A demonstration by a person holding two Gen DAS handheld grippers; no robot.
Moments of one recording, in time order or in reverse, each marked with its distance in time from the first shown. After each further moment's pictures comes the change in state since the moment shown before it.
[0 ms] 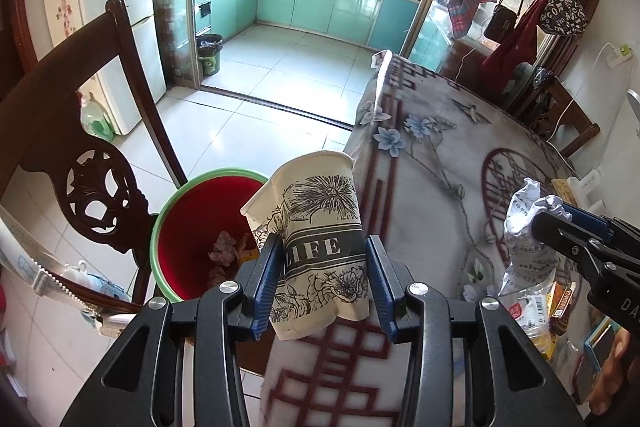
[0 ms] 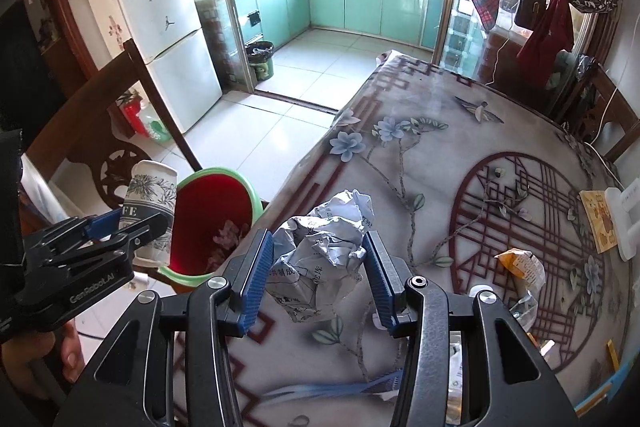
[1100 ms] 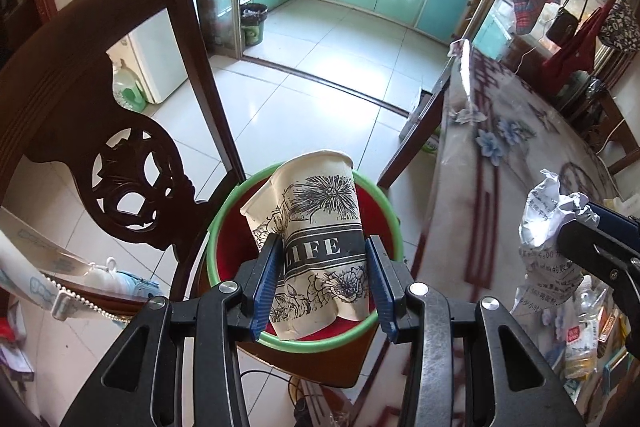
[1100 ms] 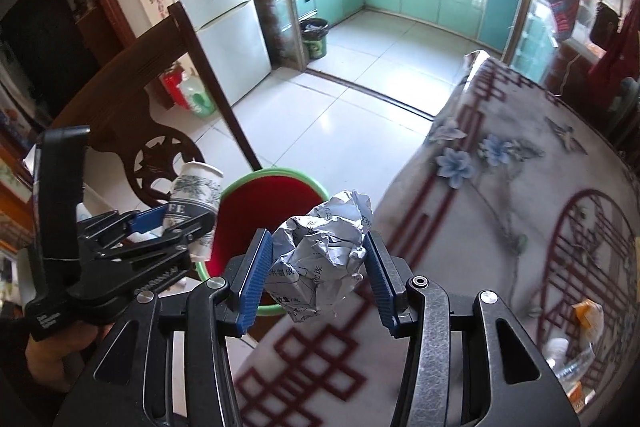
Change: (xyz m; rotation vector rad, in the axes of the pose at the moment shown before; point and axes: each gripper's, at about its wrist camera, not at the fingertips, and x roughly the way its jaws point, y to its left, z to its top) left arm 0.069 0.108 0.027 -0.091 0.105 0.115; right arm 0.077 0.093 0.045 -0.102 0.088 0.147
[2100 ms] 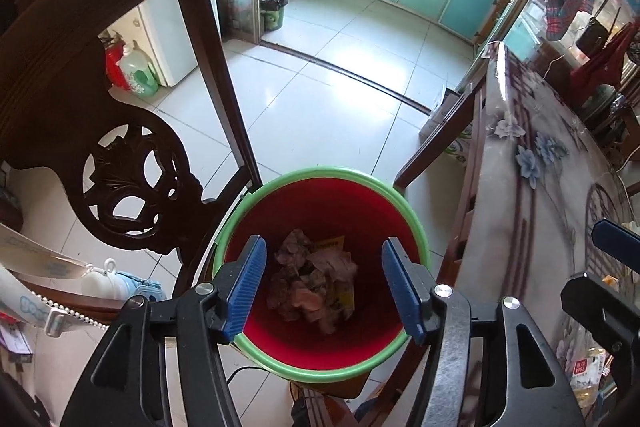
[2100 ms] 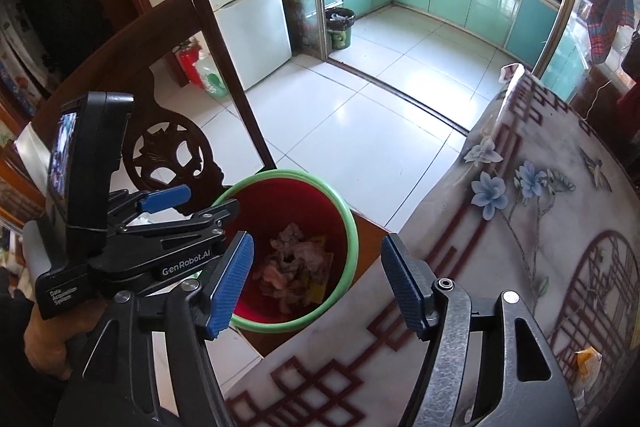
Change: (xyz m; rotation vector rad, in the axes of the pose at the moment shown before) left arm 0.038 0.015 0.026 -0.053 0.031 0.042; right arm 0.034 0.014 0.022 -0.103 0.032 0.033
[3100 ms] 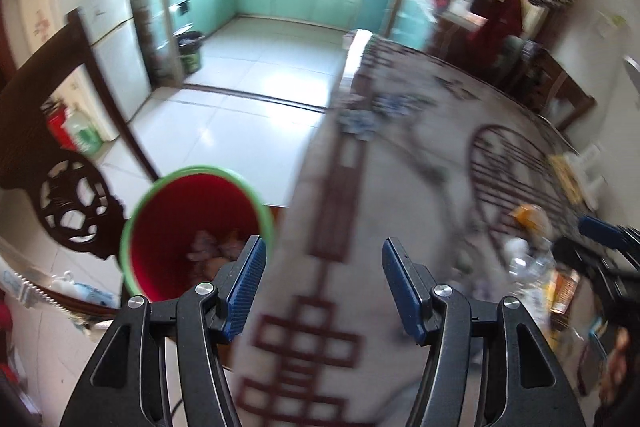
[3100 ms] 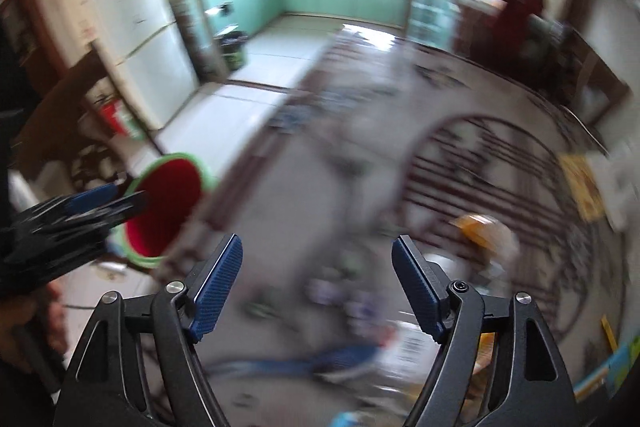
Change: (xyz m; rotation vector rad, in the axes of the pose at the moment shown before) left arm -0.100 -0.170 -0.090 0.235 -0.091 -0.179; right arm -0.126 -0.158 -0.139 0.309 -0.060 -0.236
